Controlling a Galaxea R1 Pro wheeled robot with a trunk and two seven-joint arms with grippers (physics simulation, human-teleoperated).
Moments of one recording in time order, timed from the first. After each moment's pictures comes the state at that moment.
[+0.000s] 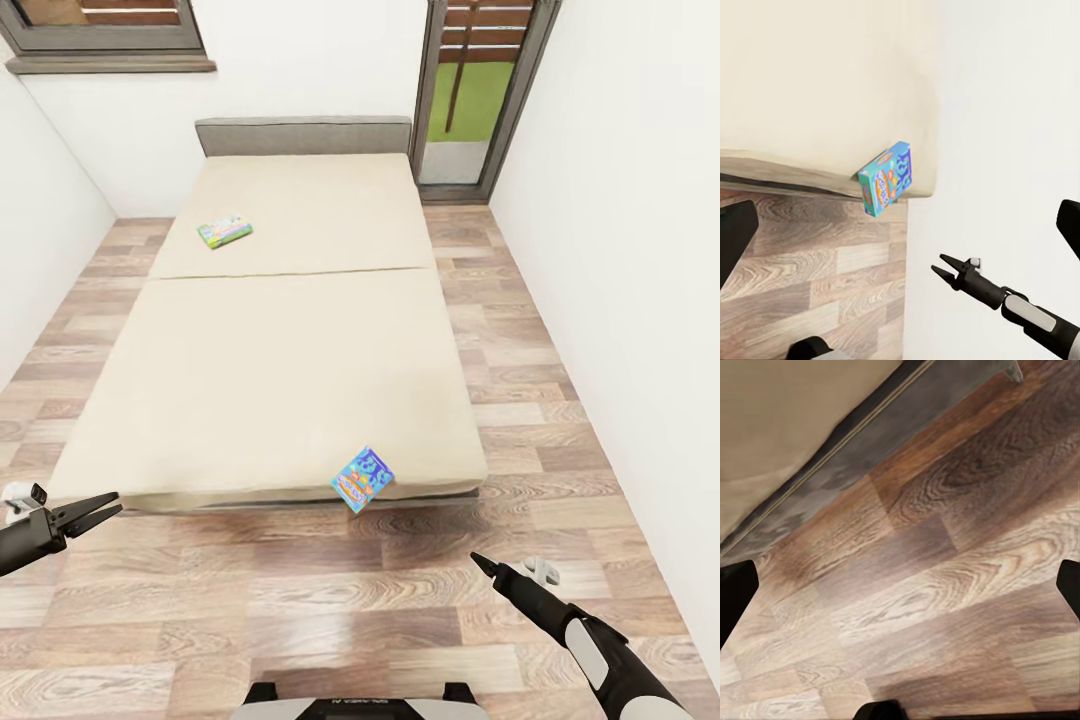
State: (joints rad) left arm -0.47 0.46 0.66 -1.00 0.03 0.90 -1.57; right arm -0.52 -0.14 -0.32 -0.48 -0.35 0.21 0.61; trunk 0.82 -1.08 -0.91
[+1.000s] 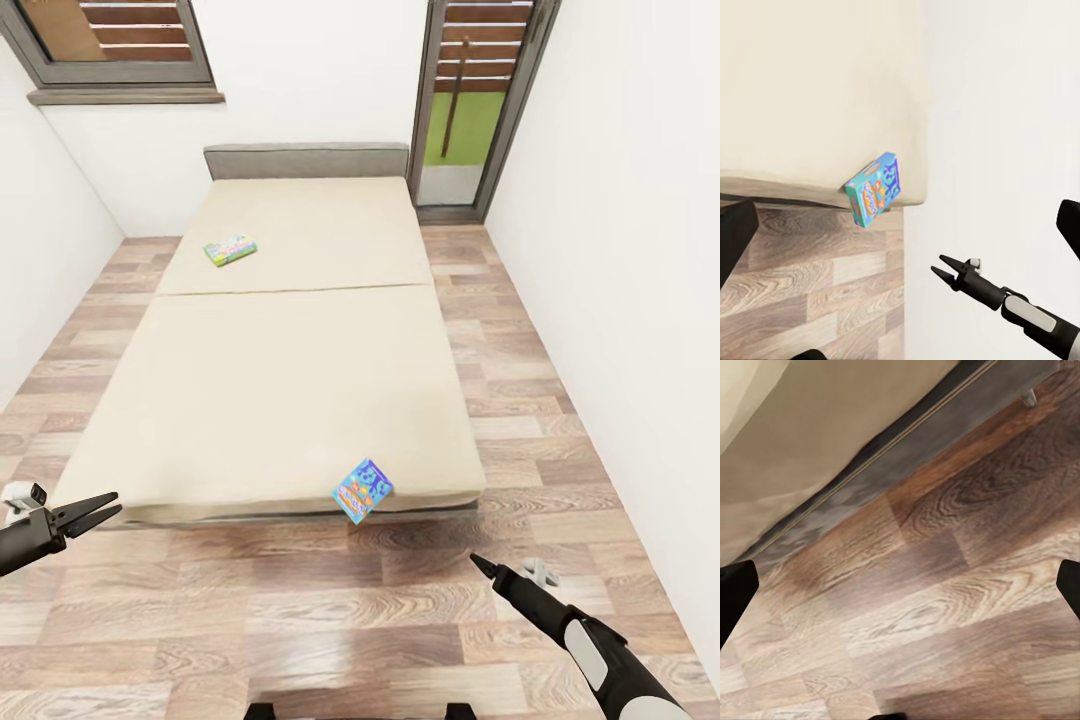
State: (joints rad) left arm -0.47 0.46 0.66 -1.00 0.03 0.90 -1.57; right arm -0.52 -0.14 -0.32 -0.47 -0.35 0.21 0.61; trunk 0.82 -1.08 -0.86
